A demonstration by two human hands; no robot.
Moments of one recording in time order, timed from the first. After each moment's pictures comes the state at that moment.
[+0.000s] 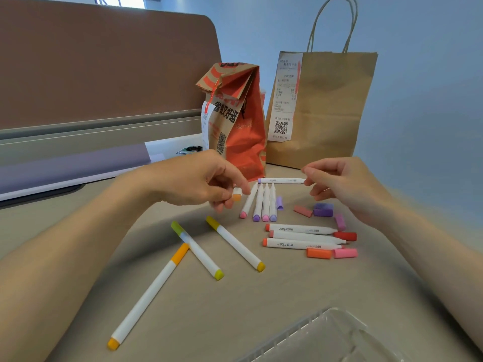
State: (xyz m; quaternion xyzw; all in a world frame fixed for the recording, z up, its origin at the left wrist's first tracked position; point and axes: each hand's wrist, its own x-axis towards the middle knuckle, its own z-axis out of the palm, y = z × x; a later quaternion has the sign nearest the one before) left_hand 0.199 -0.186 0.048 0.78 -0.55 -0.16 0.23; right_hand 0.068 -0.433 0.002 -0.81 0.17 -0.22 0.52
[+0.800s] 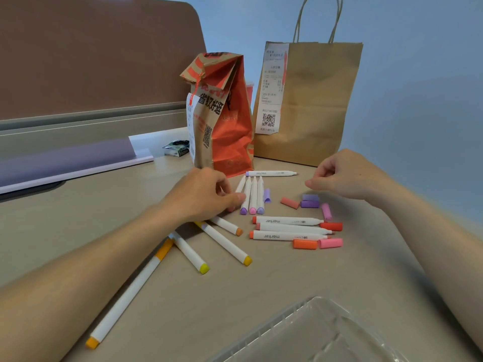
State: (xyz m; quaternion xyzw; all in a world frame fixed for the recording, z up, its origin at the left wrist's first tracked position) left_hand 0.200 -0.225 -0.018 0.90 -0.39 0.03 0.22; right_hand 0.061 -0.464 0.009 -0.93 0.21 -0.12 0.26
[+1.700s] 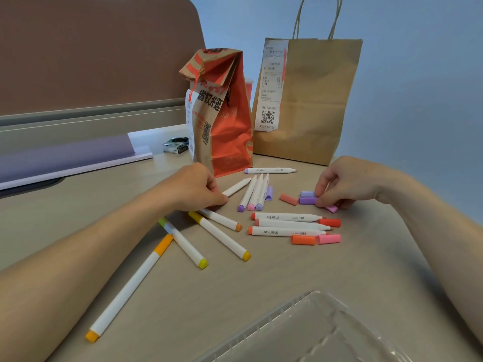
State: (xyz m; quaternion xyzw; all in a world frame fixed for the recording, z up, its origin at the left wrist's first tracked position) left_hand 0.207 -0.218 -0.005 0.92 -0.33 -0.09 0.20; right_hand 0.050 -0.469 0.016 -0.93 0.22 0.05 0.30
